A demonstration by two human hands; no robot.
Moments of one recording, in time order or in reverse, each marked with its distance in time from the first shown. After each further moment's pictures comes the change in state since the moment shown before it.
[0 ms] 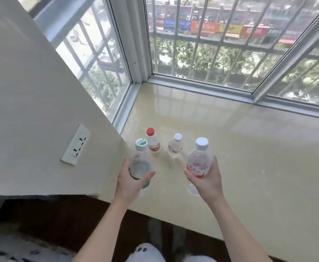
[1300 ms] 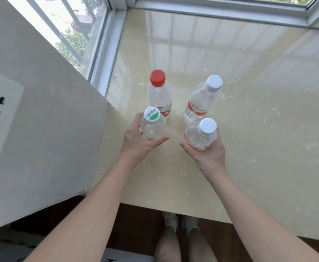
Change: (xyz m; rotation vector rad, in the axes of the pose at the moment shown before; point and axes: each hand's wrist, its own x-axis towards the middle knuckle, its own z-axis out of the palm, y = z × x) left_hand 0.160 -0.170 0.043 0.150 -0.189 0.149; right_hand 0.074 0.175 0.138 -0.063 0.176 0.033
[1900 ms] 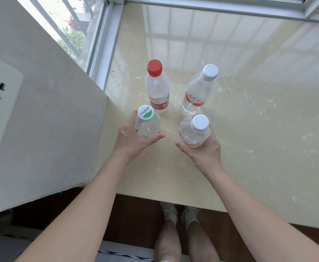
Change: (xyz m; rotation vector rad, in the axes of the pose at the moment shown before) left_hand -0.014 -0.005 -0.010 0.155 -0.006 -0.004; right_hand -0.013 0.006 -0.001 -0.138 -0.055 -0.011
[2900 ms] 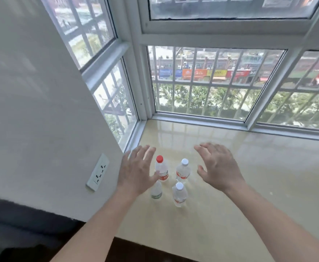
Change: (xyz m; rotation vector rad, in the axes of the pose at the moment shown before) left_hand -0.088 0.237 -0.132 0.934 0.265 0.437; right_hand -0.021 -0.237 -0.209 -0.896 0.059 -0.809
